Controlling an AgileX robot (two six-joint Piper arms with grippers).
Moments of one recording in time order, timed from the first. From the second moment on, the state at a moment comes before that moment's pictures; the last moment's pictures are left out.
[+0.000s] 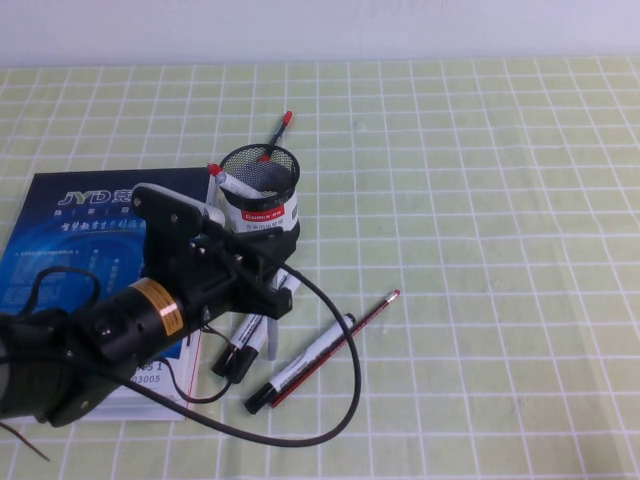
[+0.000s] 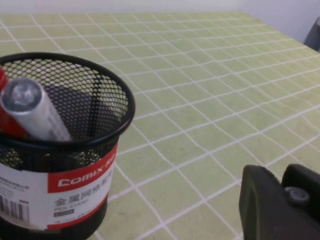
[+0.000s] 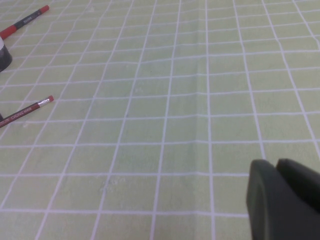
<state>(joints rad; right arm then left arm) 0.13 -0.01 0.03 0.14 0.38 0.03 -0.43 1.67 -0.61 0.54 -0.79 -0.48</state>
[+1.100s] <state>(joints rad) 0.13 -0.01 0.03 0.14 0.38 0.03 -0.43 1.33 -0.61 0.48 -0.69 -0.45</state>
